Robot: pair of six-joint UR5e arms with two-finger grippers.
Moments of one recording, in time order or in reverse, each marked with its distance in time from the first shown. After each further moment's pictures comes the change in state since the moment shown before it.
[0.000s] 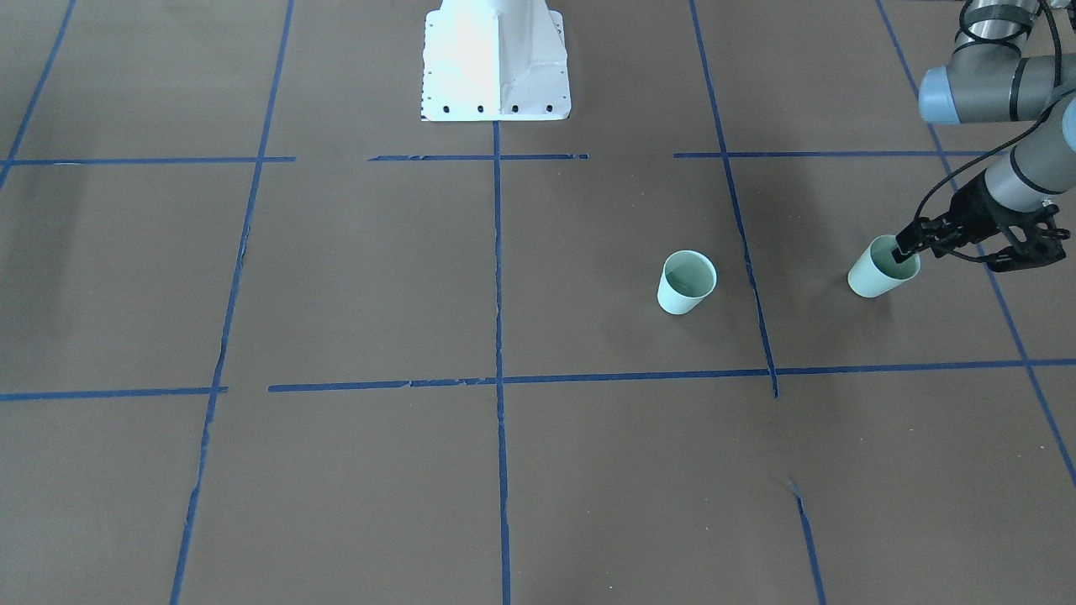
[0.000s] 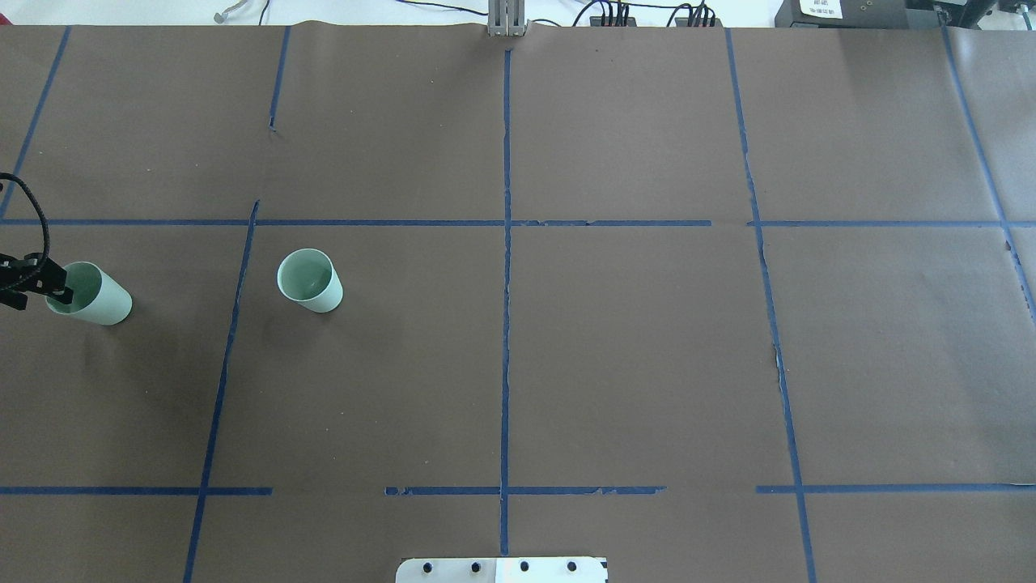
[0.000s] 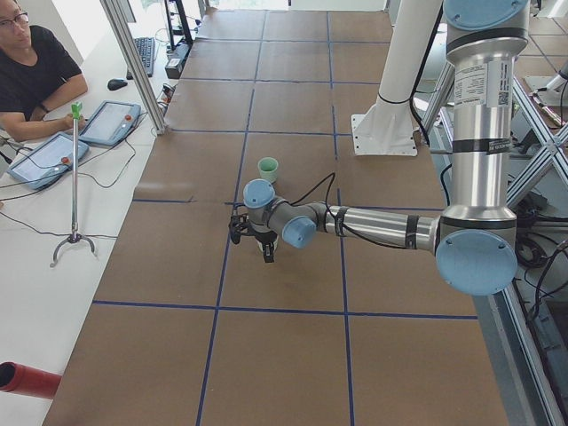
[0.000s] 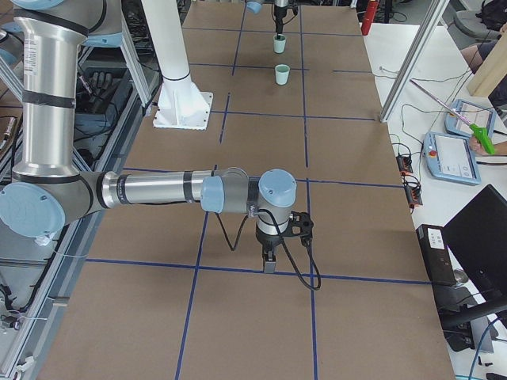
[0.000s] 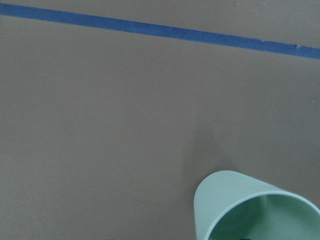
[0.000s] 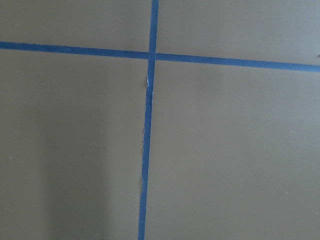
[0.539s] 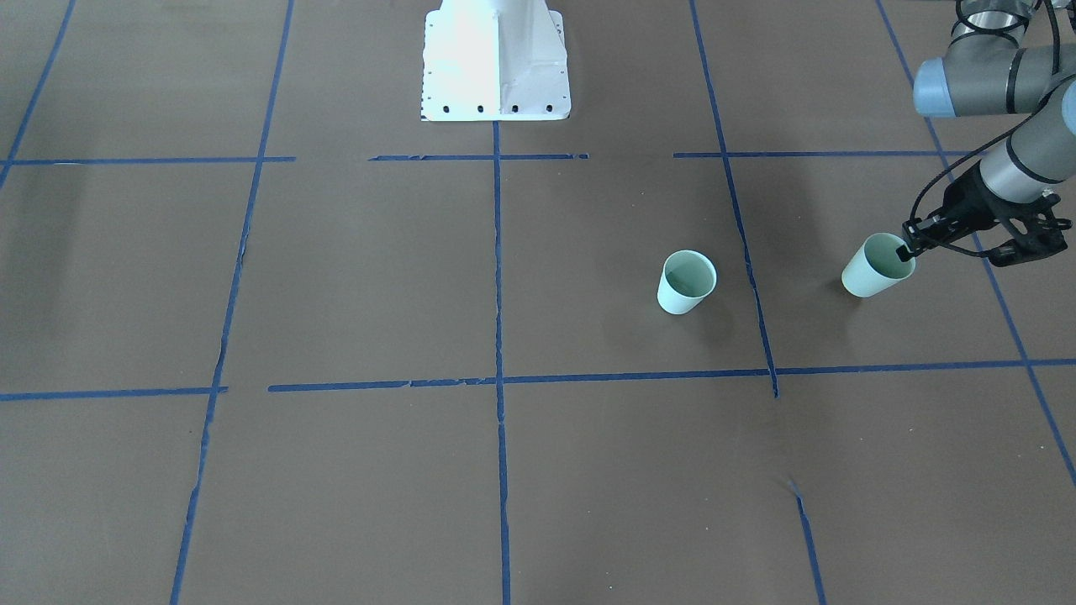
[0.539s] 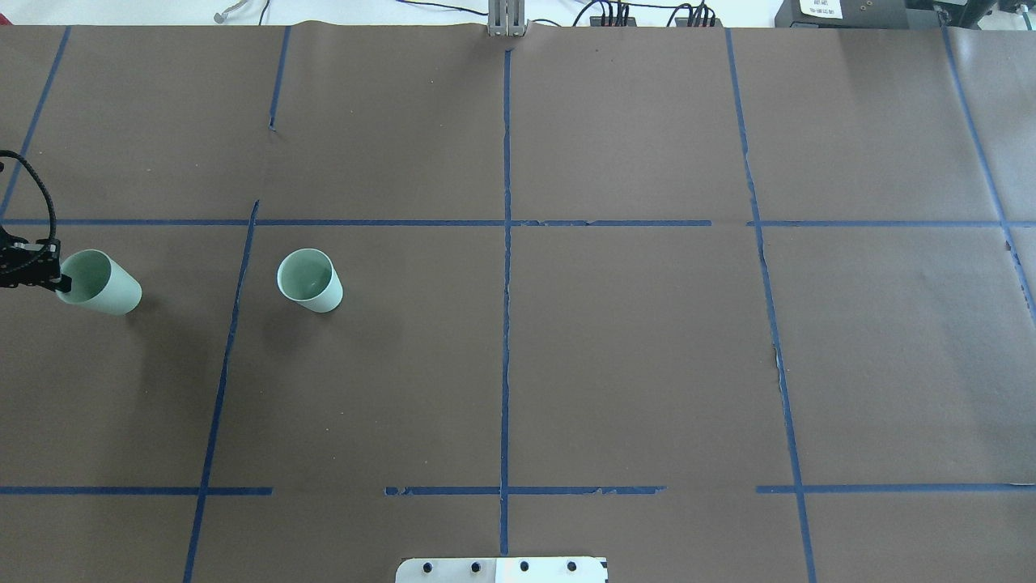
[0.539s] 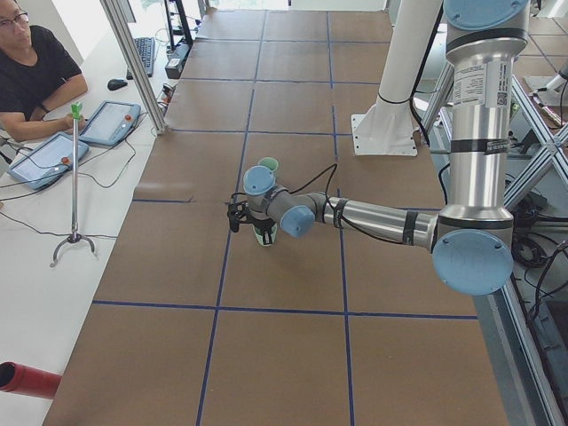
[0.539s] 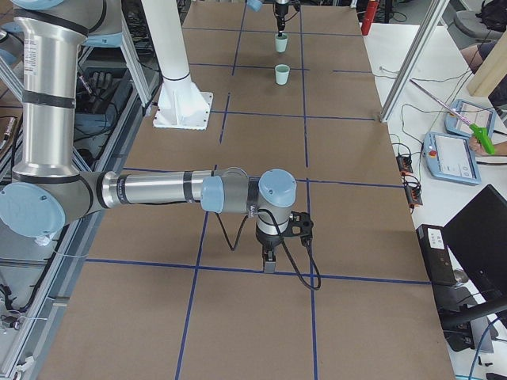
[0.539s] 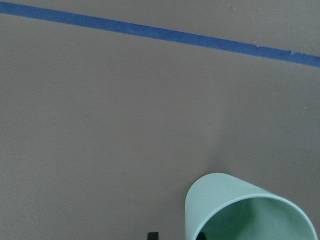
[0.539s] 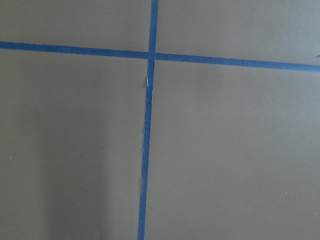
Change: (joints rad) left arm -0.006 -0.012 -0.107 0.006 -0.008 -0.148; right arm 0.000 0.000 0.001 0.000 -0.001 0.000
